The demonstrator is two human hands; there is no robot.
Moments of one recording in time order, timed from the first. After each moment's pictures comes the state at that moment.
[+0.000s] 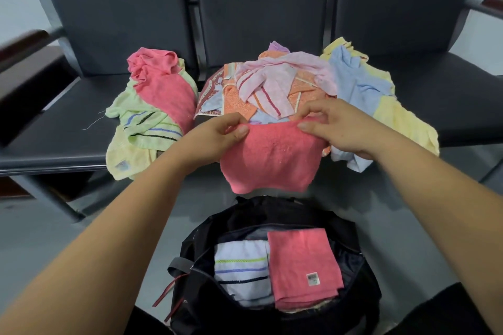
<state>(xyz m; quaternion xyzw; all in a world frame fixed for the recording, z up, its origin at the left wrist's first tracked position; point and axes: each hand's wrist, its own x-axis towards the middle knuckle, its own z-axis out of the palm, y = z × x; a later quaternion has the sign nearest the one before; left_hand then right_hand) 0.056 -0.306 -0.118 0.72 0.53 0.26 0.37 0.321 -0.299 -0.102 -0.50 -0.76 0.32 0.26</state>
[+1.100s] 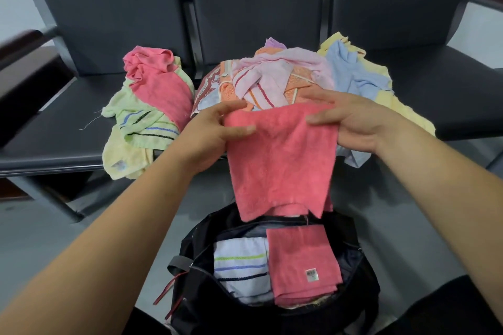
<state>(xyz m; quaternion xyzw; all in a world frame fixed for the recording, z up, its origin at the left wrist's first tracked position) 0.075 -0.305 -0.123 0.51 0.47 0.43 0.58 0.337 -0.287 -0.107 -0.41 -0.45 0.69 0.40</state>
